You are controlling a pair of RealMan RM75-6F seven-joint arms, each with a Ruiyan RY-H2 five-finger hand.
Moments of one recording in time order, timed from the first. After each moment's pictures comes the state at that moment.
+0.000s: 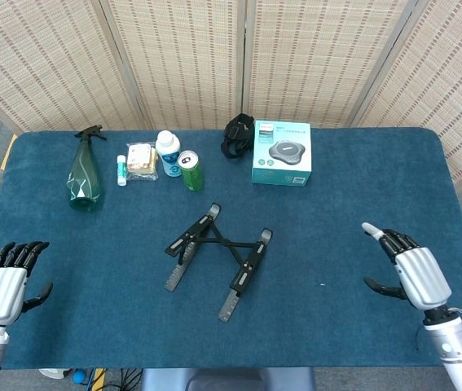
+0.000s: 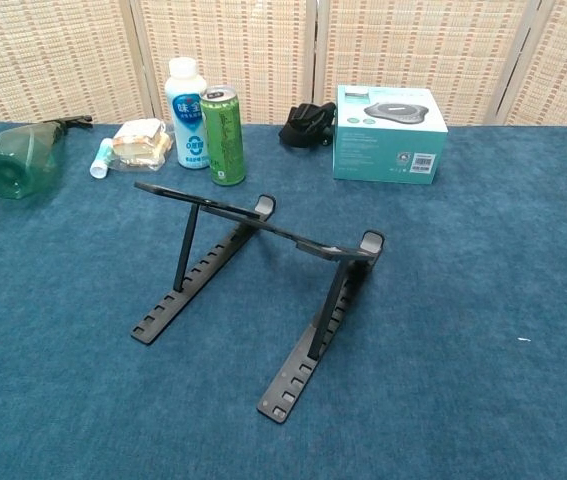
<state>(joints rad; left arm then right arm) -0.14 -1.16 -0.06 -1.67 1.46 1.46 0.21 0.20 -1.10 0.07 -1.66 -1.69 1.42 0.17</state>
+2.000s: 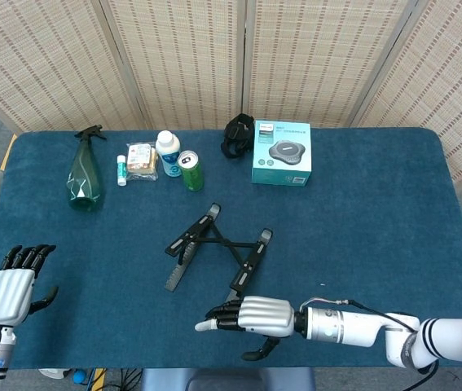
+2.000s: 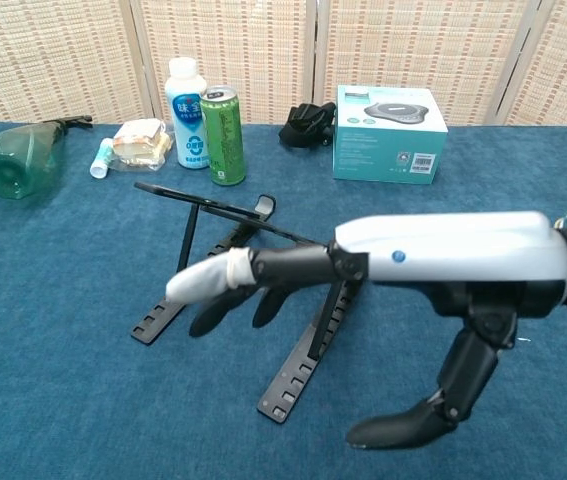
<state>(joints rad) -0.15 -1.17 -0.06 -1.73 1.42 1.43 0.28 0.91 -1.36 -0.18 -1.55 -2.11 1.14 0.78</state>
